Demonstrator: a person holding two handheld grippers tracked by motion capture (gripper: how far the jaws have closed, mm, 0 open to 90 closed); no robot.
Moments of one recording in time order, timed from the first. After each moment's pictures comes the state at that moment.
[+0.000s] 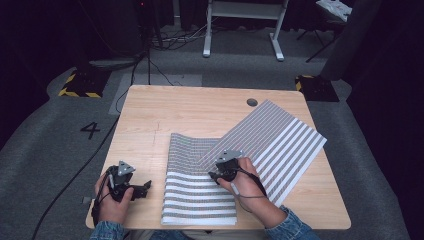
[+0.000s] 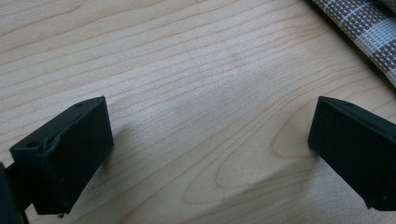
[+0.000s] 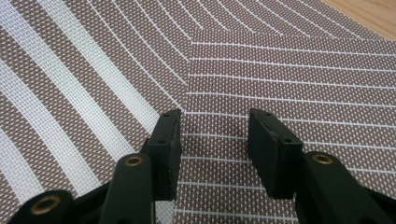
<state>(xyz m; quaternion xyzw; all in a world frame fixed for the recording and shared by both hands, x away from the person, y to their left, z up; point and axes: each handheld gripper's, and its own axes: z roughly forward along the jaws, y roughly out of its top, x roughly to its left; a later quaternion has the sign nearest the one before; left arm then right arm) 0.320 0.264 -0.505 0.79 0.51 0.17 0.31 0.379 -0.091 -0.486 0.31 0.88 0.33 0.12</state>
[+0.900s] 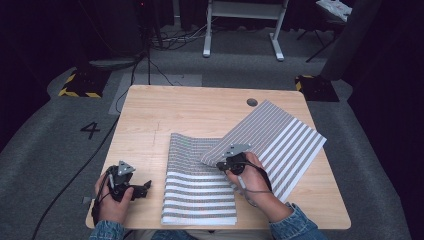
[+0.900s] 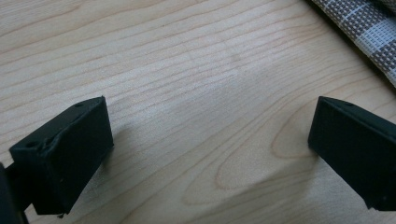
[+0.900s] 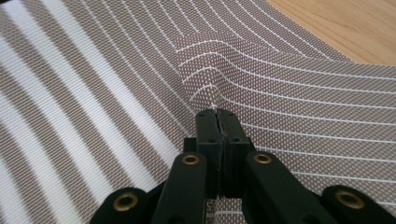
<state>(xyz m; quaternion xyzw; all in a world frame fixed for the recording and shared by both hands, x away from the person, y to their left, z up) 0.321 0.264 -0.505 0.78 0.51 0.18 0.31 0.388 -0.113 -0.464 0.29 0.89 0.35 0.11</state>
